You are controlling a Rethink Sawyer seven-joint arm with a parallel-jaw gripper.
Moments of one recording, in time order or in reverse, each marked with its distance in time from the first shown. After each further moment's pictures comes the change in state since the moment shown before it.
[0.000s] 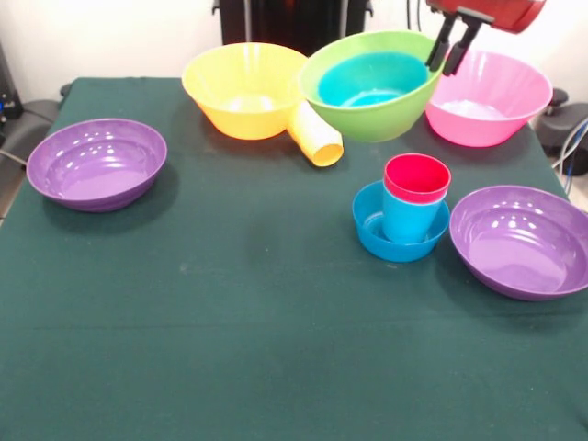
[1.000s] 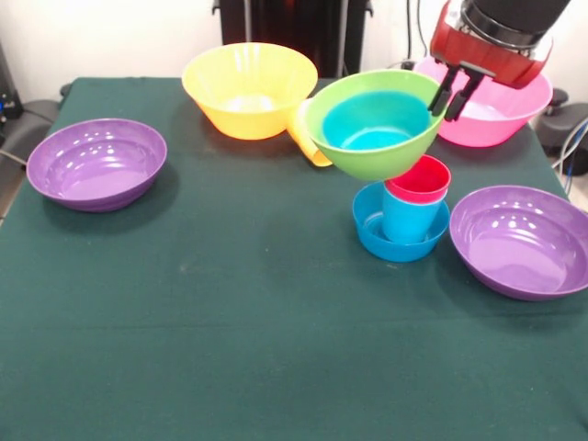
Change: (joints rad) arm 0.088 0.151 -0.125 -0.149 0.073 0.000 0.001
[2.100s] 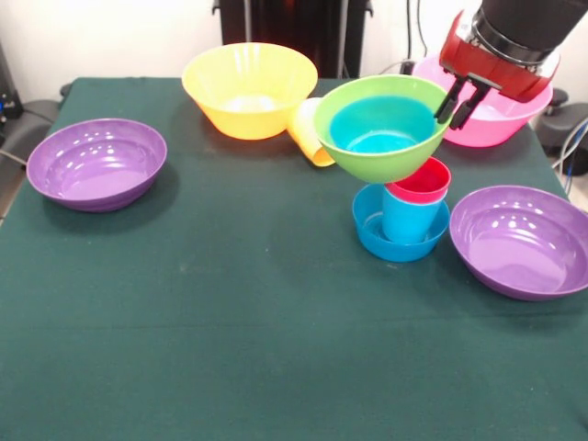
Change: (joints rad) arm 0.095 0.071 -0.137 -0.054 0.099 0.000 0.000
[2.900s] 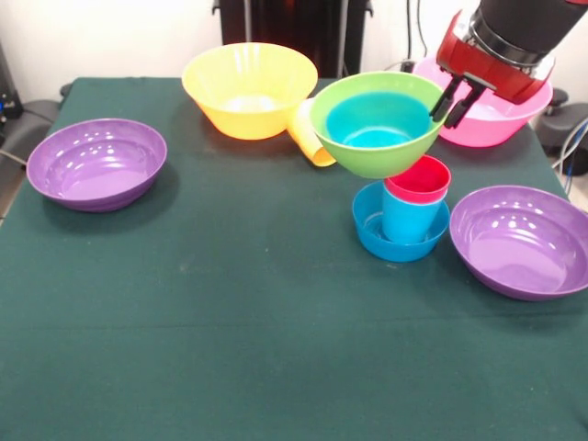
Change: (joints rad) arm 0.045 0.029 -0.077 -0.015 0.049 0.000 0.000
